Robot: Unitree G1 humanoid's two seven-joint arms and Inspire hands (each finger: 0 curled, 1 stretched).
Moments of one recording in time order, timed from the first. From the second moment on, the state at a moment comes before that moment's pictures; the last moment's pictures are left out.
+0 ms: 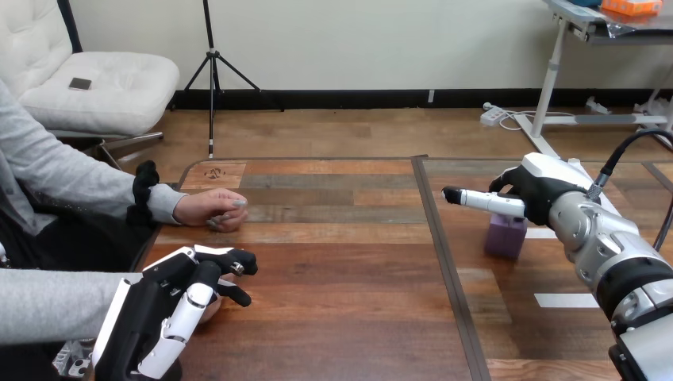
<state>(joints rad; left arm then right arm) 0.25 0.12 0.14 0.24 -0.34 -0.65 -0.53 -0.93 -0.40 0.38 1.34 -0.58 -0.01 0.06</state>
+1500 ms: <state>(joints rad) 0.24 0.12 0.14 0.25 -0.34 -0.67 -0.54 -0.99 -0.41 0.40 1.32 -0.60 0.07 0.20</state>
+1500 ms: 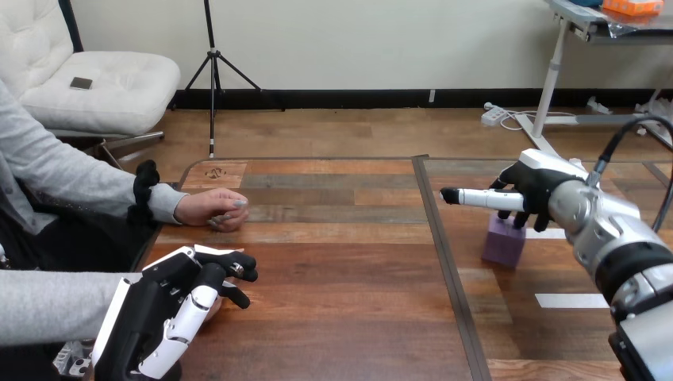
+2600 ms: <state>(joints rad) 0.22 0.12 0.14 0.28 -0.35 -0.69 -0.55 -1.04 -0.45 0.37 1.28 -0.58 0.07 0.35</state>
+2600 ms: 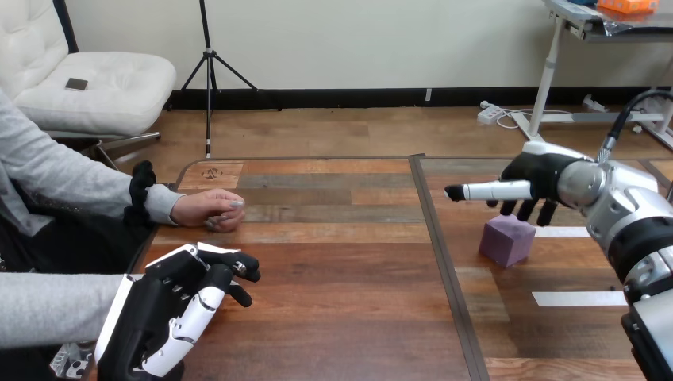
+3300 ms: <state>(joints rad) 0.22 0.12 0.14 0.28 -0.35 -0.69 -0.55 -1.05 -0.48 0.30 1.18 -0.51 0.05 0.32</state>
